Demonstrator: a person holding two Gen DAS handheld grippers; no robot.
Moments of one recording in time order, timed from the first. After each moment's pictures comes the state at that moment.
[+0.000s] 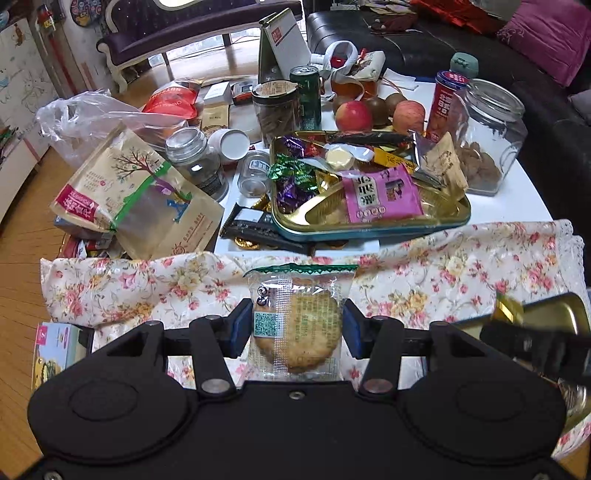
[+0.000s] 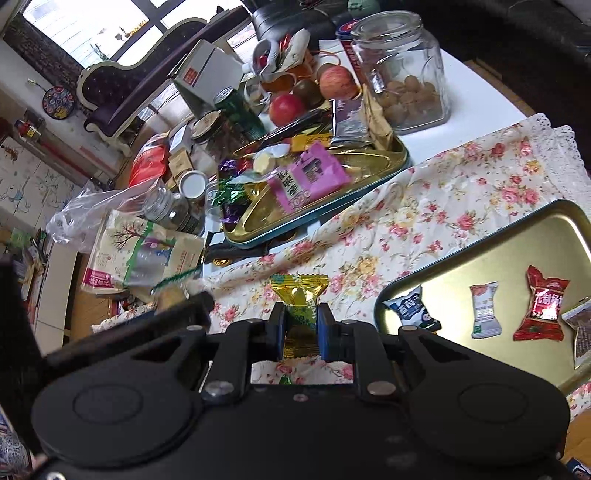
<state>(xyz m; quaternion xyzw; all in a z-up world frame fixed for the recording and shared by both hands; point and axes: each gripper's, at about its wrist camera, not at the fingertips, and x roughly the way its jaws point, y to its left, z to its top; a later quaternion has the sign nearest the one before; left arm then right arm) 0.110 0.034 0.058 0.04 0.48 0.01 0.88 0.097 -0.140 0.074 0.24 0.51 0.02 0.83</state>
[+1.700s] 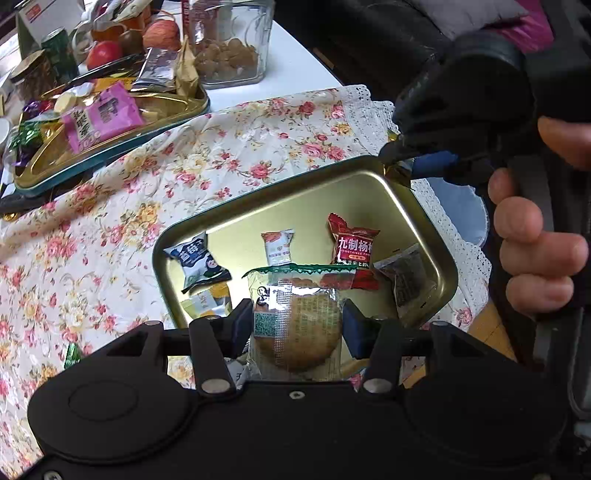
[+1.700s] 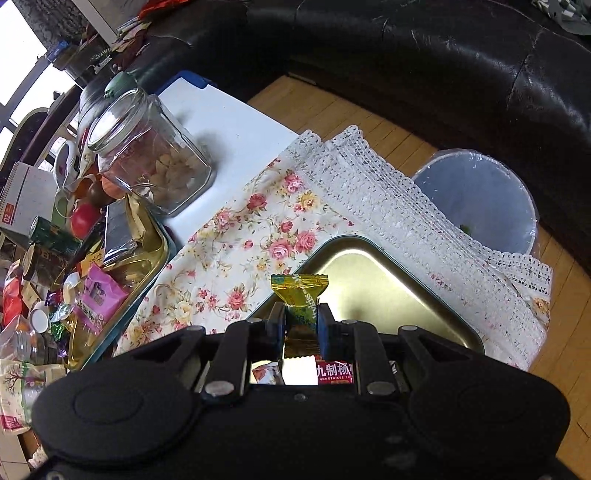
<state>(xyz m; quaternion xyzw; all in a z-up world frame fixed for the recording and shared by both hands) 0.052 -0.135 0.017 0.07 0.56 -0.25 0.79 0.090 -0.322 0.034 0.29 0.49 -0.22 0.79</state>
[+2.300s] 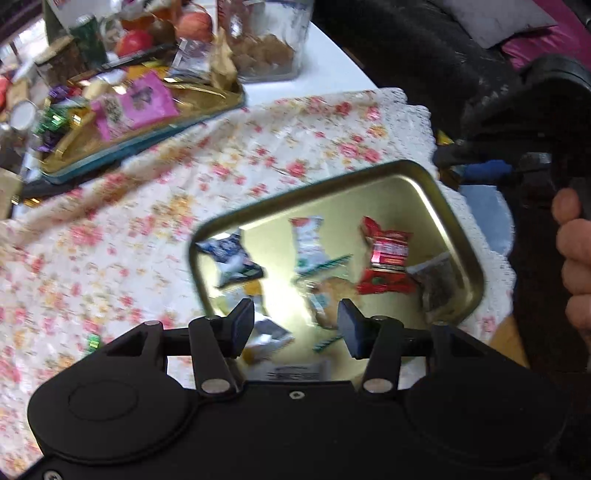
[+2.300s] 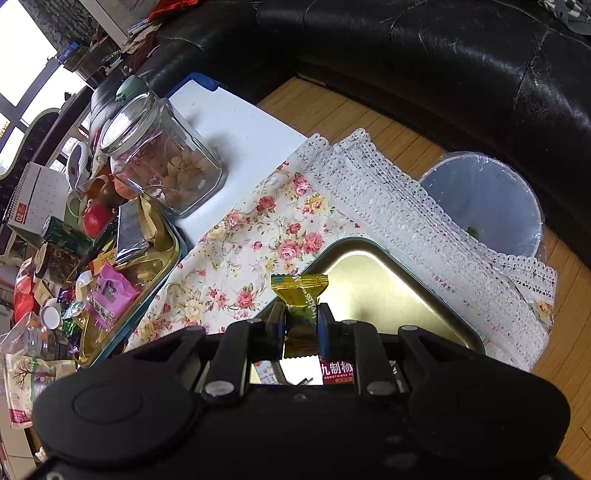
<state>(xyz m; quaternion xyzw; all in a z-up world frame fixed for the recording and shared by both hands) 0.062 -0.113 0.017 0.07 0.56 -0.20 0.80 0.084 -0.326 0.042 0.30 0.48 -0.21 0.79</state>
